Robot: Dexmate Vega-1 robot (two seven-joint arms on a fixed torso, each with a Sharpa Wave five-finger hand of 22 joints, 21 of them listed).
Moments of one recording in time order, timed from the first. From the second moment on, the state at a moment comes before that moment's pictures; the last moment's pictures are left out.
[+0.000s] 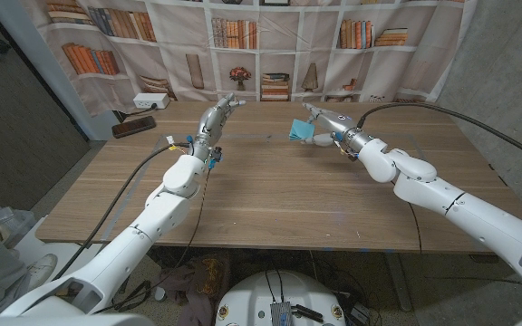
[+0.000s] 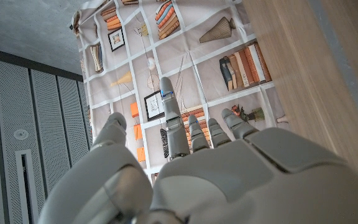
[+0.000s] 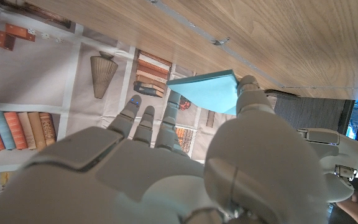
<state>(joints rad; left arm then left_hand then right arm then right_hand) 0.89 0.49 0.40 -1.55 -0.48 -0.31 0.14 0.35 0.00 0.44 -0.08 0.17 0.79 0.03 0.32 0.20 0.15 -0.05 0.23 0.20 -0.01 -0.03 0.19 0.19 0.04 0.03 0.20 0.18 -0.68 -0.79 -0.68 -1.66 -0.59 0.03 -0.15 0.86 0.04 0.29 -0.16 0.26 -0.17 0.08 0.23 0.20 0.38 0.00 0.48 0.36 0.08 0.07 0.20 0.18 0.09 0.13 0.20 0.18</state>
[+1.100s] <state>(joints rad) 0.88 0.52 0.44 -1.60 -0.37 -0.25 0.20 0.50 -0.05 0.46 -0.16 0.18 0.93 -0.01 0.34 0.20 0.12 -0.07 0.21 0.20 -0.04 -0.03 0.18 0.18 0.02 0.05 0.20 0.18 -0.61 -0.74 -0.74 -1.62 -0.69 0.05 -0.13 0.88 0.04 0.30 -0.16 0.28 -0.17 0.07 0.23 0.20 0.38 0.00 0.49 0.36 0.09 0.06 0.20 0.18 0.10 0.14 0.20 0.18</state>
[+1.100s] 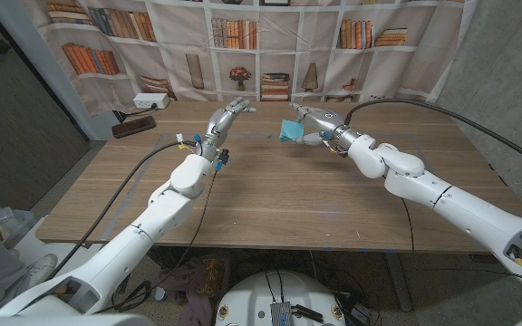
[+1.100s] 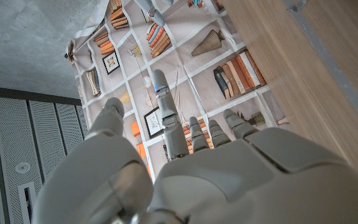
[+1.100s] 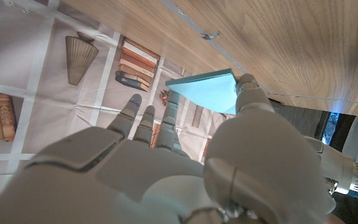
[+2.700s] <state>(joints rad) 0.88 0.50 0.46 -1.59 -0.35 -0.25 0.21 0.55 0.02 0.48 -0.14 0.19 0.91 0.10 0.27 0.20 0.02 -0.06 0.21 0.20 -0.17 -0.01 0.18 0.19 -0.07 0.06 0.19 0.18 -0.58 -0.73 -0.75 -1.62 -0.77 0.13 -0.22 0.90 0.03 0.31 -0.16 0.29 -0.17 0.06 0.23 0.20 0.38 0.00 0.50 0.36 0.10 0.04 0.20 0.18 0.11 0.14 0.20 0.18</state>
